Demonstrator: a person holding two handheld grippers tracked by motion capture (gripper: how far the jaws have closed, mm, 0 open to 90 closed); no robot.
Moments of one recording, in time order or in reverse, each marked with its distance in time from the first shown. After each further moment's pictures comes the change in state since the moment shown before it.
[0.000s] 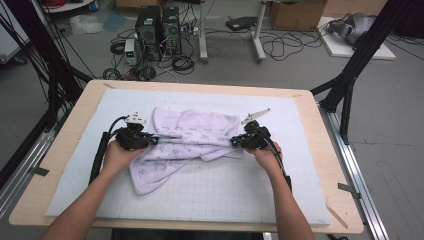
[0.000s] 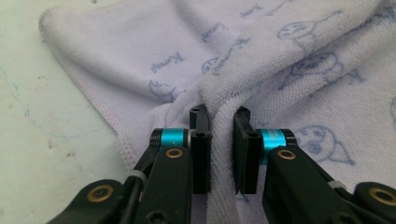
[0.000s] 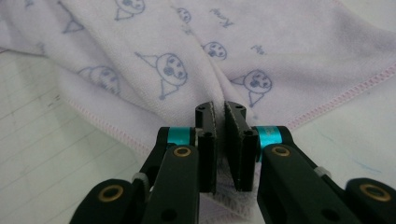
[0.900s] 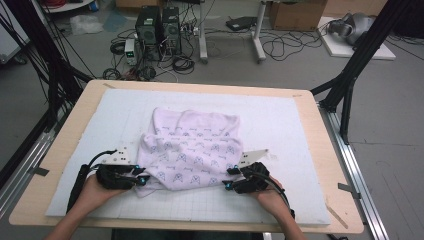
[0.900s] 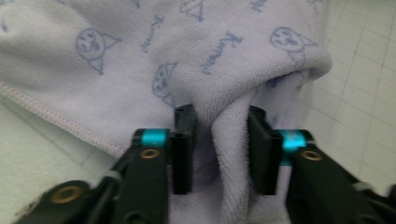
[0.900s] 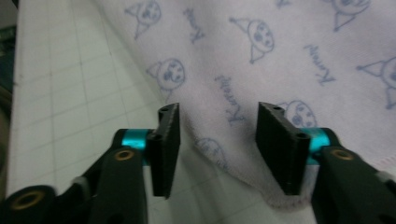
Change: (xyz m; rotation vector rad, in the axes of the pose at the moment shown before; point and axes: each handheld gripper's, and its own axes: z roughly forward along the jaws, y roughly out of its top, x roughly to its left) left arm -0.054 -0.069 -0.056 0.012 -0.211 0.158; right arm 0.098 -0.061 -0.012 -0.018 0.096 -0.191
